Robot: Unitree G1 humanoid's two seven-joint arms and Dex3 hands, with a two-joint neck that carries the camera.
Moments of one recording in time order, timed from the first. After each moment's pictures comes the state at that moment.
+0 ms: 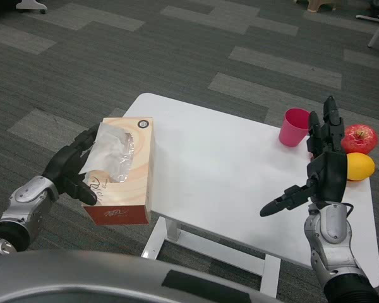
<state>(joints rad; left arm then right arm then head) -0.07 0.49 0.05 0.79 -0.54 -0.48 -0.46 -0.26 -0.30 0.33 0.54 0.35 -0.79 -0.18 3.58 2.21</state>
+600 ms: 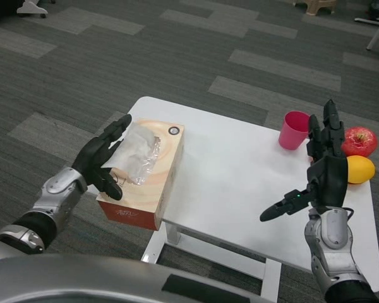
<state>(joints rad) -0.17 0.40 -0.03 0.78 -0.55 -0.51 -0.46 -0.25 -0.30 0.33 0.52 0.35 -0.79 -0.18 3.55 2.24</state>
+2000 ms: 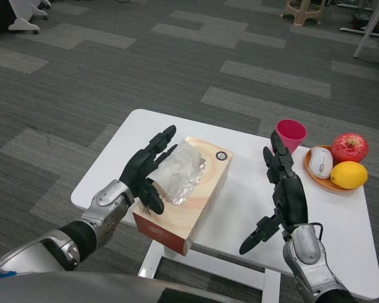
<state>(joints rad) -0.33 0.28 -0.40 0.82 -0.70 -0.60 -0.31 -0.28 -0.28 0.55 0.69 0.35 -0.80 -0.16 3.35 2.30</state>
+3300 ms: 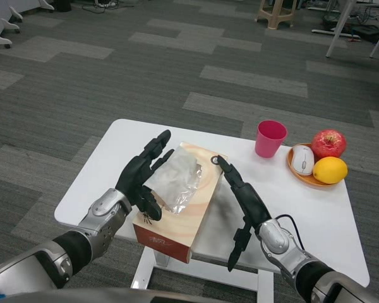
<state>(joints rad) -0.39 0.29 -0.58 0.81 -0.83 -0.62 -0.26 -0.49 -0.25 0.91 1.04 0.35 -0.77 -0.19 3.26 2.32</state>
